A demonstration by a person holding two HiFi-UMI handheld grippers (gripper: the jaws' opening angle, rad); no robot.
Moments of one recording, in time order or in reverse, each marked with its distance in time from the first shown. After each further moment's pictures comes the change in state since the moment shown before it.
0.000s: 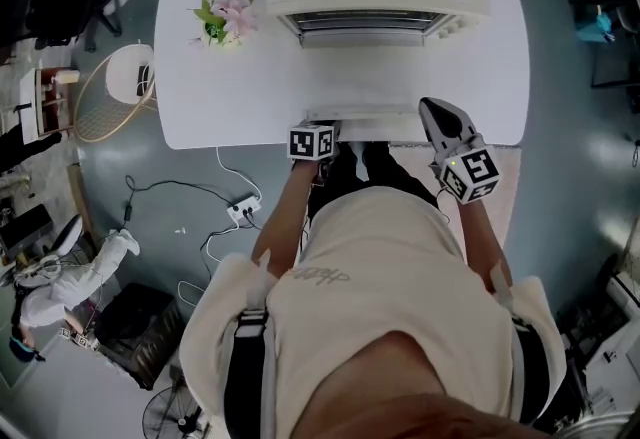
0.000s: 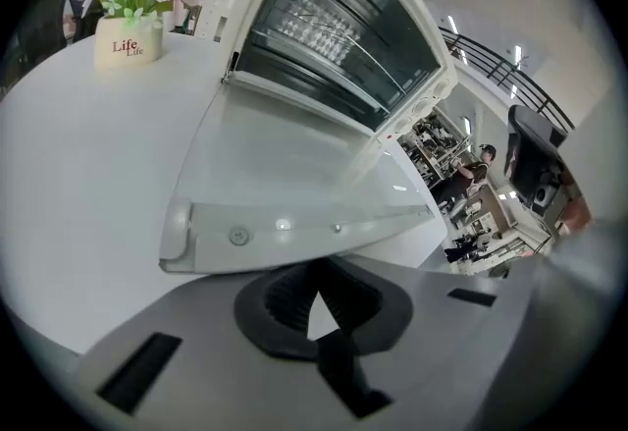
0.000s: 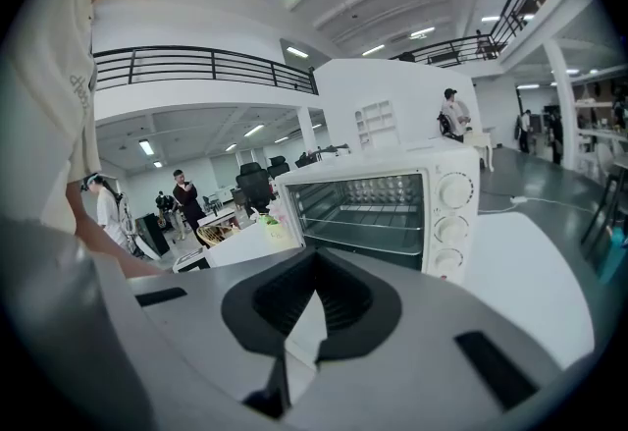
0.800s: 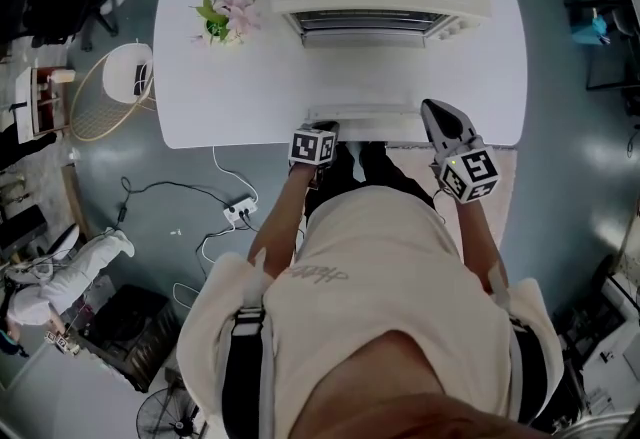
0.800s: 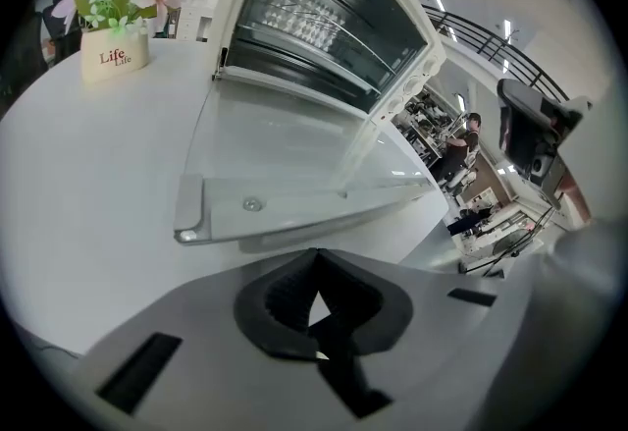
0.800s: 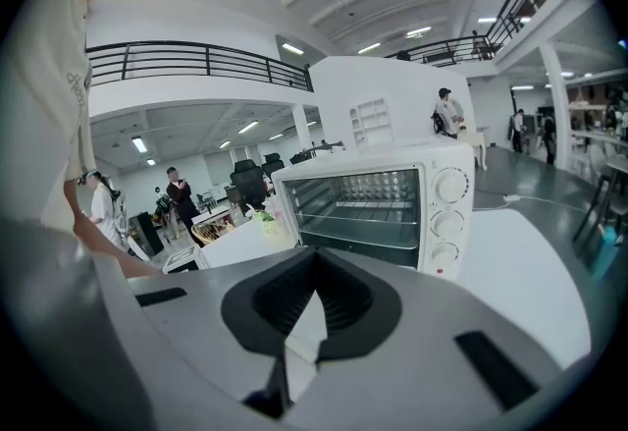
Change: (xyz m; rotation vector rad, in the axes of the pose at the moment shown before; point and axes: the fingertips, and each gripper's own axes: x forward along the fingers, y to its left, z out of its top) left arm -0.005 0.006 -0.018 0.109 0.064 0.017; right arm 0.000 0.000 -0.008 0.012 0.015 -0.038
